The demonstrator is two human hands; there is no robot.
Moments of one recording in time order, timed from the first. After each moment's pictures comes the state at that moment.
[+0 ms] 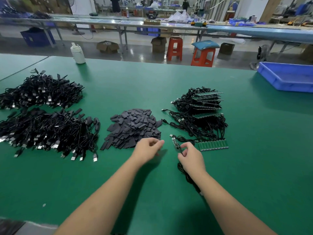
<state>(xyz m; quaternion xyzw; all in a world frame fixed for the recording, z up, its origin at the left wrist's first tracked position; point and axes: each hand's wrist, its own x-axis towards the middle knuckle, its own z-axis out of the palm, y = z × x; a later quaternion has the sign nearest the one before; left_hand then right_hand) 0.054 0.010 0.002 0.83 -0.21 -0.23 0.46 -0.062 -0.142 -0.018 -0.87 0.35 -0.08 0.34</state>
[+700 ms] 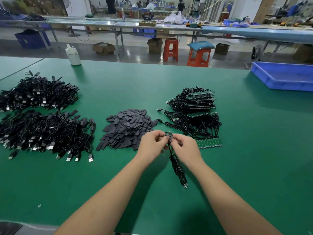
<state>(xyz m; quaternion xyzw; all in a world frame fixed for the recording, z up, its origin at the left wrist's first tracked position) 0.022 -0.018 0.033 0.77 -0.25 -0.17 0.56 -0.067 -0.137 0.030 -0.86 0.23 -0.18 0.42</state>
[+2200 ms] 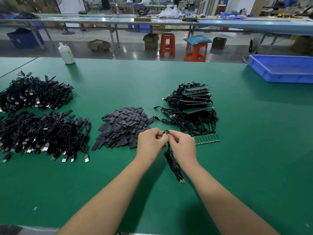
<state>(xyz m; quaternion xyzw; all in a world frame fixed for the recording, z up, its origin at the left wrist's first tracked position) 0.007 -0.028 0.042 0.84 -0.24 -0.05 0.49 -0.066 -0.127 0.030 -0.83 0.28 -0.25 0.41</state>
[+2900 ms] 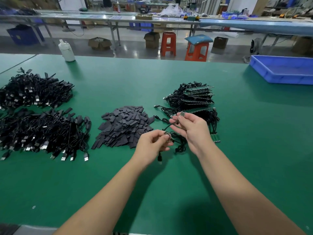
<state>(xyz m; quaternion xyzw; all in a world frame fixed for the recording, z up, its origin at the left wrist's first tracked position) 0.003 -0.015 0.038 0.62 -0.23 -0.26 0.70 -0.055 -0.155 0.083 -0.50 0.23 -0.24 0.80</state>
